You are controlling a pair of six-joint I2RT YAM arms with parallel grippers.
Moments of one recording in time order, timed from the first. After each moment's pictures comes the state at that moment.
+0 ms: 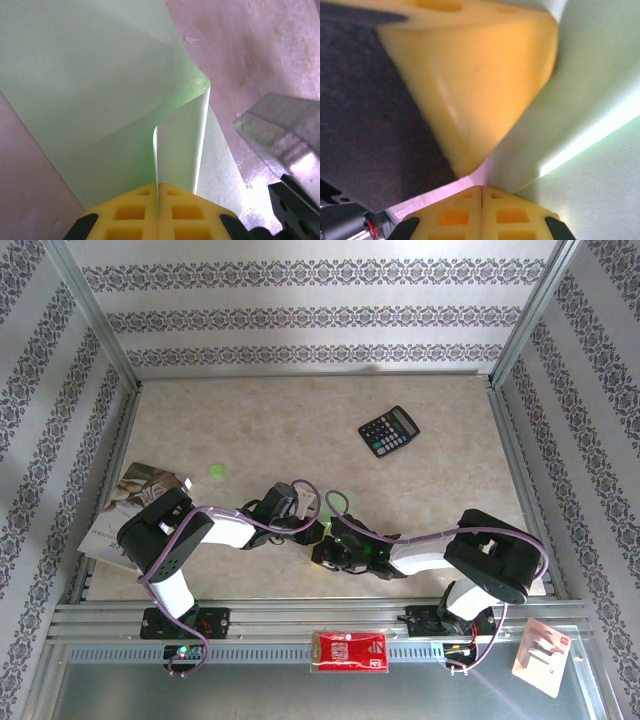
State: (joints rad) left arm -0.70 1.74 0.61 0.35 0.47 -0.51; right arm 1.00 1.56 0.44 0.35 -0.23 1.26
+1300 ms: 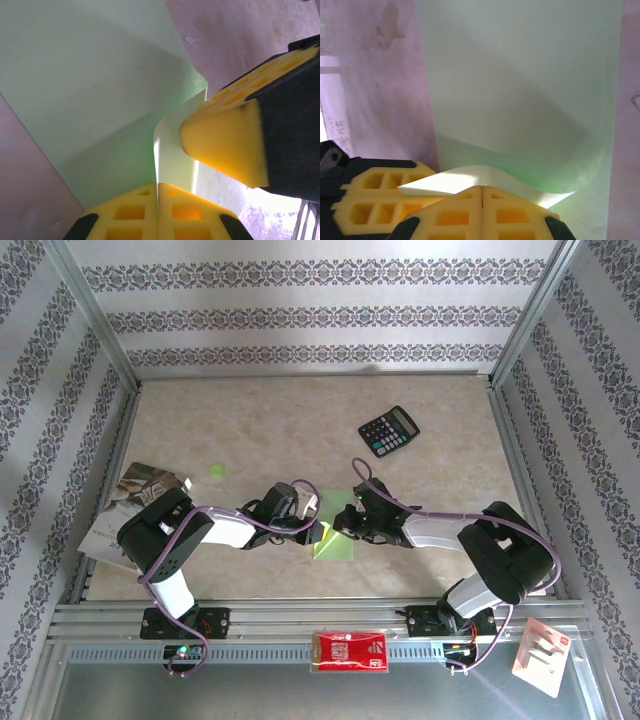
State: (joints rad) left arm -0.70 1.74 0.61 0.35 0.47 -0.51; right arm 0.66 1.53 0.54 0.11 -0.35 1.02
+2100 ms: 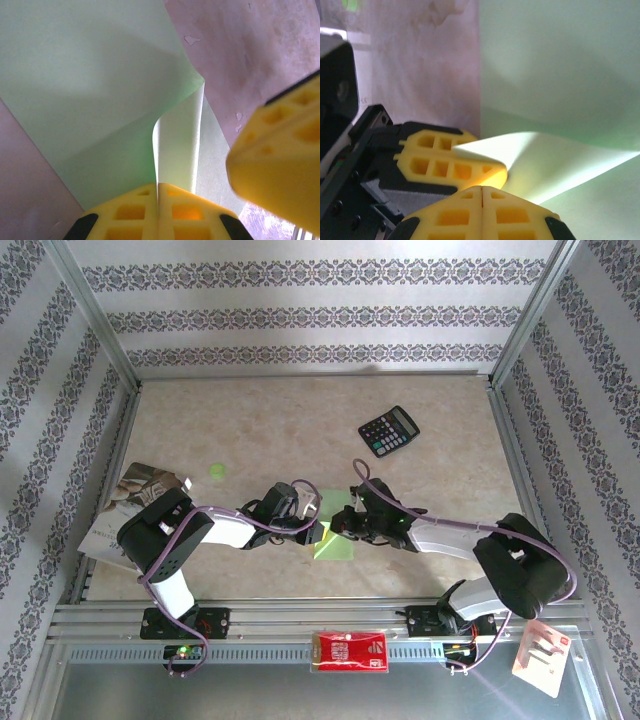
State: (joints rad) left arm -0.70 1.74 0.61 0.35 0.47 -0.51; right arm 0.69 1.43 0.53 0.08 -0.39 0.98
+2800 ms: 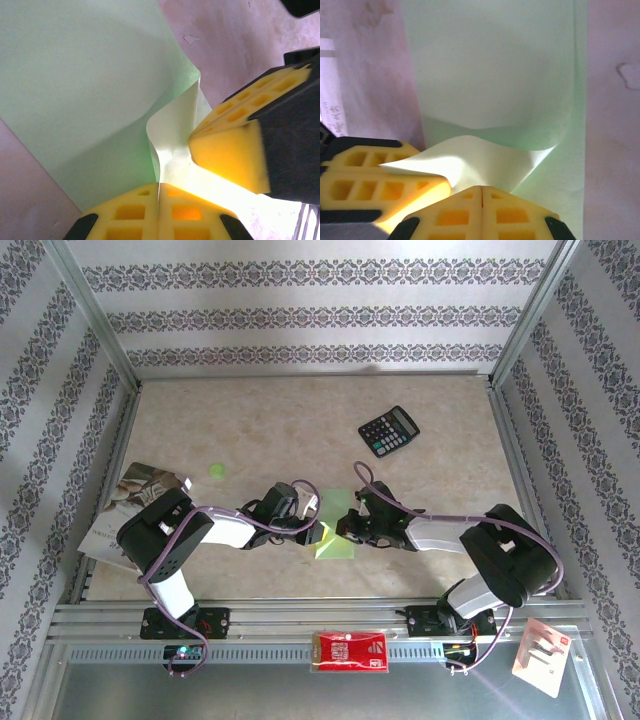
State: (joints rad) left arm -0.70 1.73 0.61 0.34 0.47 -0.51; right arm 0.64 1.49 0.50 0.11 -0.40 0.98
